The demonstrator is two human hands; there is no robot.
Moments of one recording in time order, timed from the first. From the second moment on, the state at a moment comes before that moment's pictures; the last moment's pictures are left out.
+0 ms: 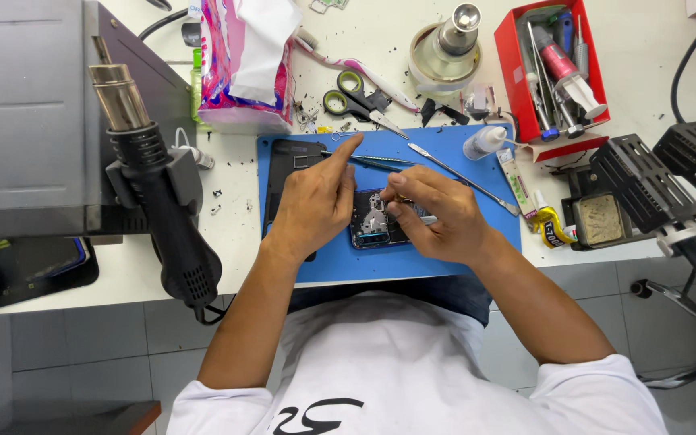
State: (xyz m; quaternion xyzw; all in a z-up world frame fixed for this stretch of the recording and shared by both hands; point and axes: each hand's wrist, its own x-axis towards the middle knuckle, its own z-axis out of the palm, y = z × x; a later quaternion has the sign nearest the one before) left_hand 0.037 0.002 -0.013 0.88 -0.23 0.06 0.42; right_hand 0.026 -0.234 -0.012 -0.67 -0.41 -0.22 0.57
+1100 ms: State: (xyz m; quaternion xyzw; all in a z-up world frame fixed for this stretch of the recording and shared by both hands) left_hand 0.027 -0.004 0.013 0.80 -0.33 0.07 0.49; right_hand 0.027 -0.252 -0.028 -0.68 -0.32 -0.19 0.64
